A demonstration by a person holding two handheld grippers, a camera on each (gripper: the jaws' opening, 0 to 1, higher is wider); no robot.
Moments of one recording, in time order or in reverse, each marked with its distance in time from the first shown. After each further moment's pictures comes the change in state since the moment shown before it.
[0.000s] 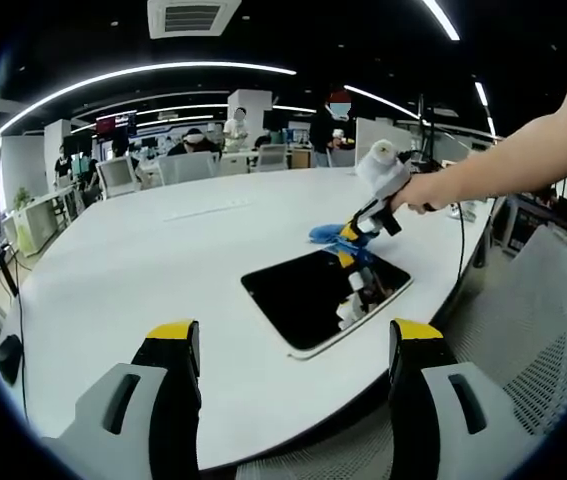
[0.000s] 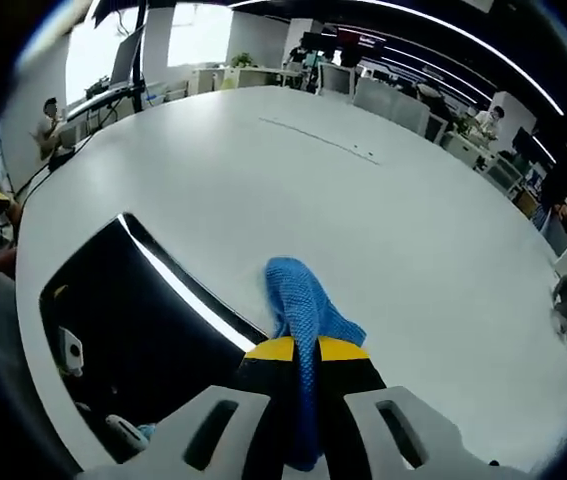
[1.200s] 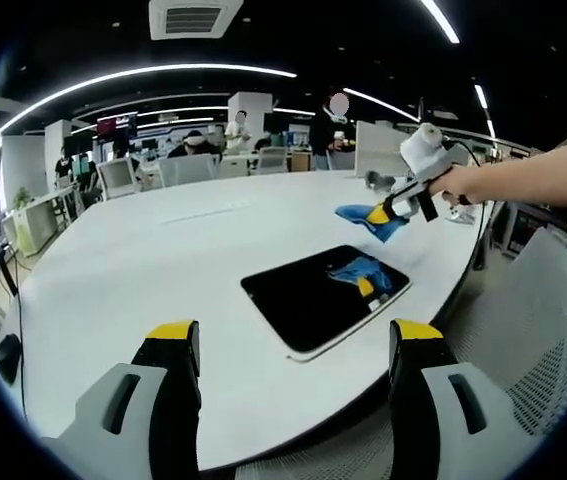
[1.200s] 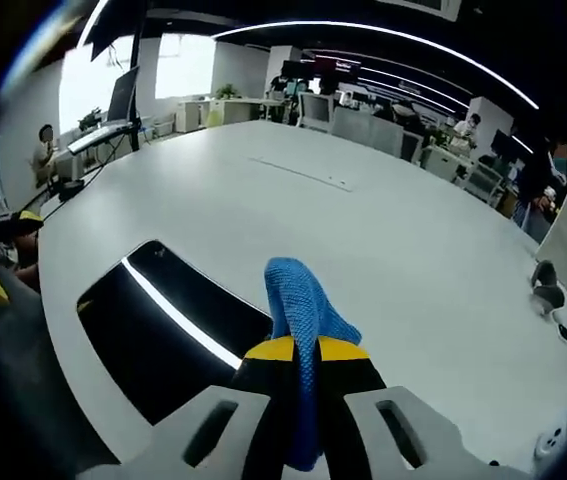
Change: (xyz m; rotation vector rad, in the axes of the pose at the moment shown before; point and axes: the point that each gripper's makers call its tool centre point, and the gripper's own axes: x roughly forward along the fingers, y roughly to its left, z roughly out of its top) left arm -0.002 -0.001 0.000 -0.004 -0.013 -0.002; right arm -0.072 -0.011 -0.005 0.057 -0.120 -0.042
